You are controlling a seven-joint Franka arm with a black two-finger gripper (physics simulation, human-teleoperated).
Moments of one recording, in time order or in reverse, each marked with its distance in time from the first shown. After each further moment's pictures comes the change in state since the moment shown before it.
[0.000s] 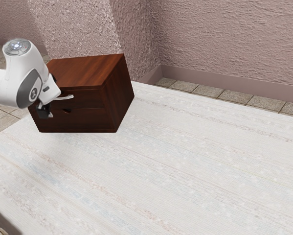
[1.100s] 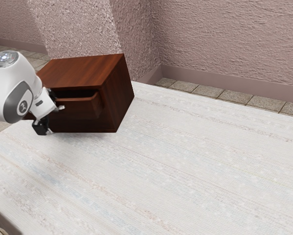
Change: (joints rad) arm 0.027 -0.205 -0.071 -0.261 -0.005 0.004 0.005
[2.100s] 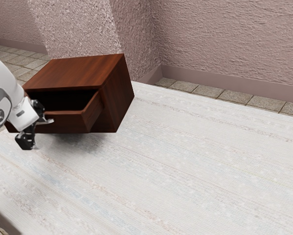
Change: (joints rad) arm -0.054 -0.230 0.052 -0.195 0.030 -0.103 0.000
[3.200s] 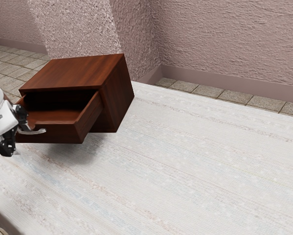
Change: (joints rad) arm -0.041 -0.169 0.044 -0.077 0.095 -0.101 -0.001
